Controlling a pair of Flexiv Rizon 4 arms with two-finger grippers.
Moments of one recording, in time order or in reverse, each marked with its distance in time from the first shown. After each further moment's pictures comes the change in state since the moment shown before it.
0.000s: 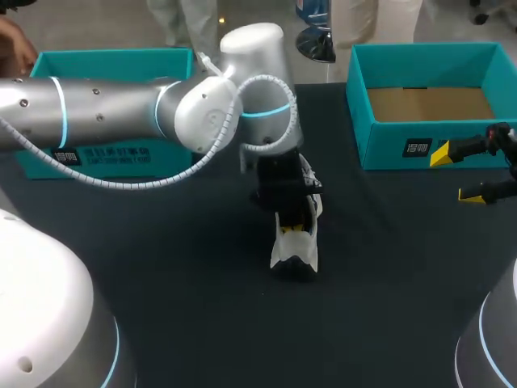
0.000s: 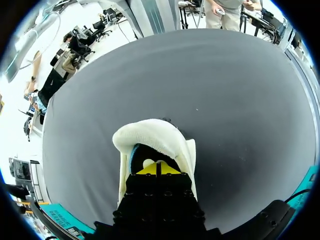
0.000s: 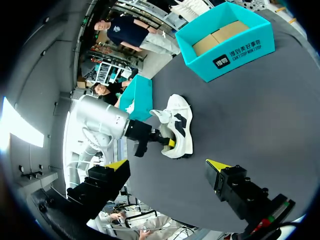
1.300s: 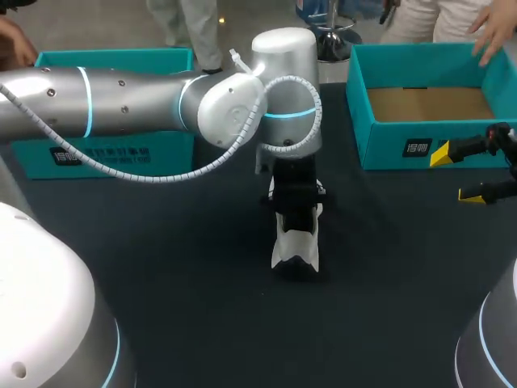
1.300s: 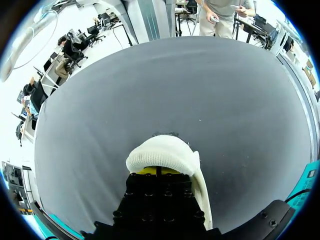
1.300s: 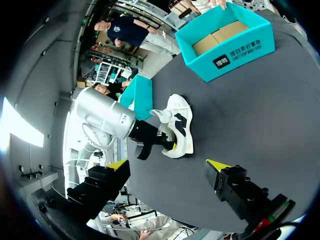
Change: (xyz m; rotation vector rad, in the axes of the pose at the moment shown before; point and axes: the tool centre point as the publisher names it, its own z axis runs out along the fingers) left arm -0.013 -0.016 0.010 0.086 0.079 0.008; right arm 0.000 0.000 0.000 0.000 0.000 0.000
